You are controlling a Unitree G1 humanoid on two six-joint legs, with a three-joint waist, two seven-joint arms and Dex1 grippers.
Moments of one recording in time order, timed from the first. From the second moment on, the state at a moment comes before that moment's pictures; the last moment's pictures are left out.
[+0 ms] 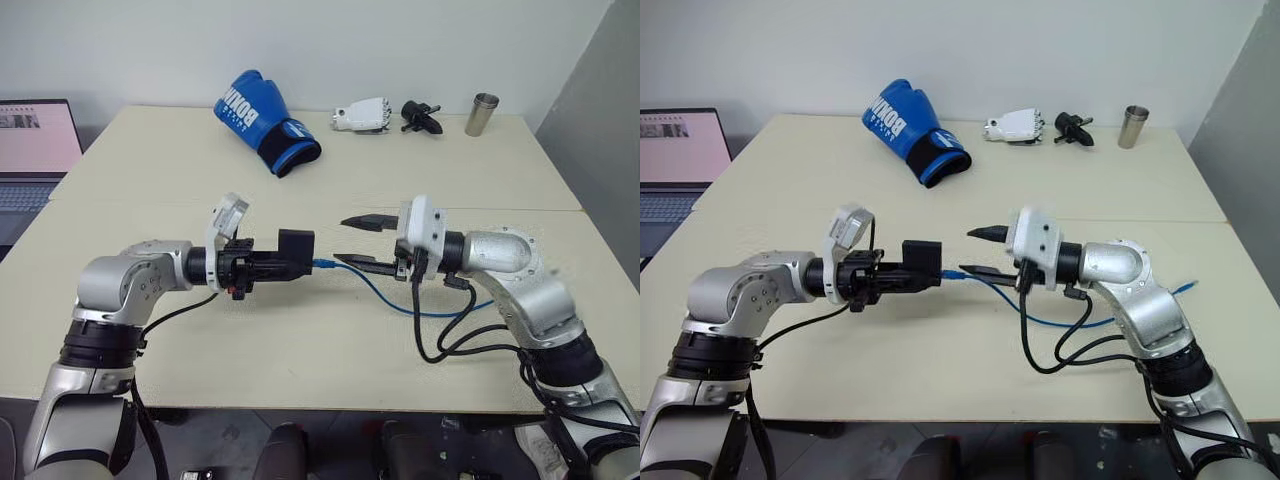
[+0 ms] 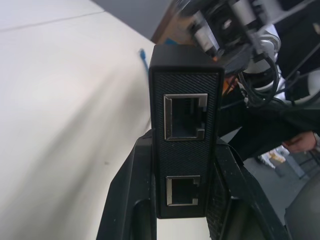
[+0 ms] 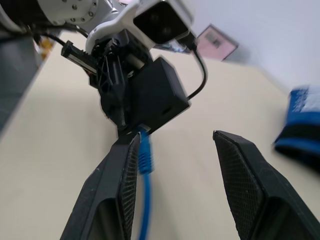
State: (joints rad) left arm -0.63 0.74 -0.02 0.07 -0.72 0.86 -1.35; right arm -0.60 -0.50 0.21 -0.32 0.45 0.56 0.88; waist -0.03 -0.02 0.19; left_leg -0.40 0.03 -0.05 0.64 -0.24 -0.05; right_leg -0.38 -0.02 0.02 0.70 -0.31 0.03
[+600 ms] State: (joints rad) left arm -0.67 0.74 -0.03 0.07 -0.72 0.88 -1.39; right arm -0.64 -0.36 0.08 -0.30 0.82 1.01 0.76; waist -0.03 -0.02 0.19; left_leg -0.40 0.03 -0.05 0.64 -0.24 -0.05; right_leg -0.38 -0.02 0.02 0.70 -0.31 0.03
